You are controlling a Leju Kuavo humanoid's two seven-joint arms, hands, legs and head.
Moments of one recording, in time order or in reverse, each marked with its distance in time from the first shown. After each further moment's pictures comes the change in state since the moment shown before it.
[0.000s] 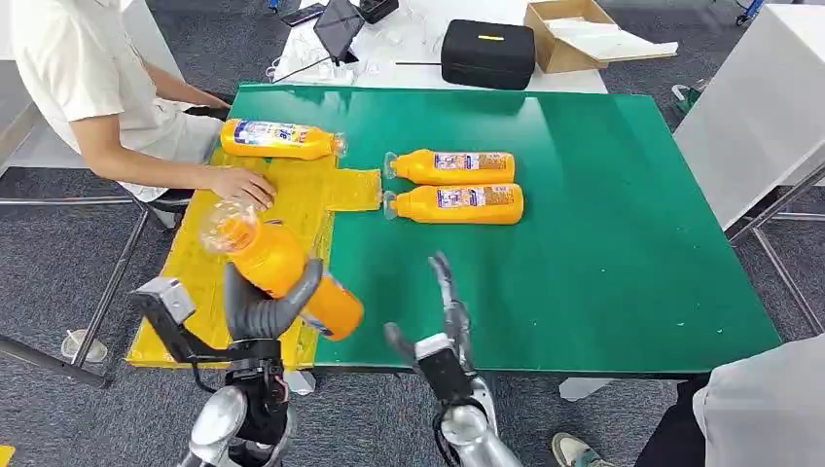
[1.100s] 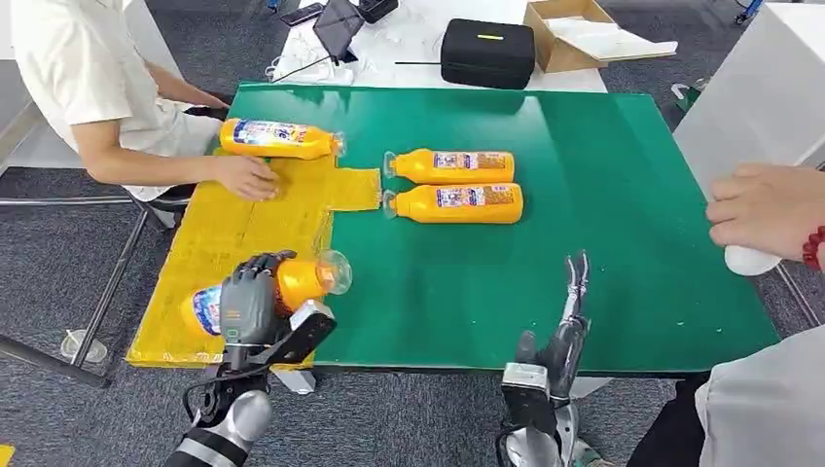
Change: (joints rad) left arm -0.118 0.087 0.062 0.445 -1.199 0.188 0.214; right arm 0.200 -0.005 -0.237 -0.454 0.200 -0.083 -0.003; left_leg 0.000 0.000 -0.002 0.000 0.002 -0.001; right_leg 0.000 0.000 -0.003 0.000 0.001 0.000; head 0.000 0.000
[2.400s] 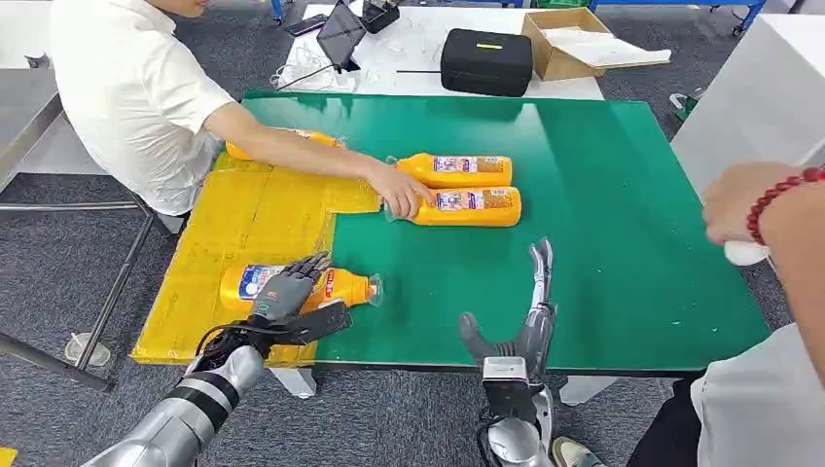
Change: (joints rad) left arm -0.286 0.078 -0.085 0.516 0.107 -0.535 -0.058; right arm -0.070 -0.051 0.146 0.076 -0.114 0.000 0.000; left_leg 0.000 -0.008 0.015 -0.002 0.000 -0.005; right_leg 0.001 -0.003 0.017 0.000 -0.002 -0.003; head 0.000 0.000
